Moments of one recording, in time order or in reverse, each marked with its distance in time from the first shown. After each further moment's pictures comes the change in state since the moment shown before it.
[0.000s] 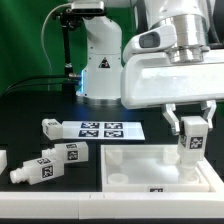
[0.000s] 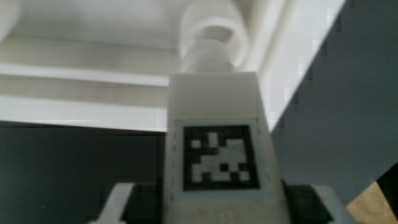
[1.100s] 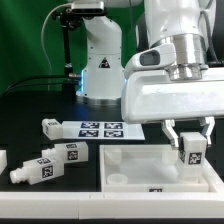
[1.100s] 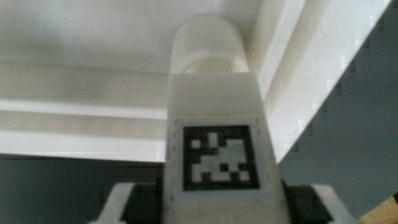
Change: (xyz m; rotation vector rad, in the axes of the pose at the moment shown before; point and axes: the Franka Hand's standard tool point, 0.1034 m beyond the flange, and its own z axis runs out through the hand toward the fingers) arm -0.011 0.004 0.023 -0.031 0.072 -0.008
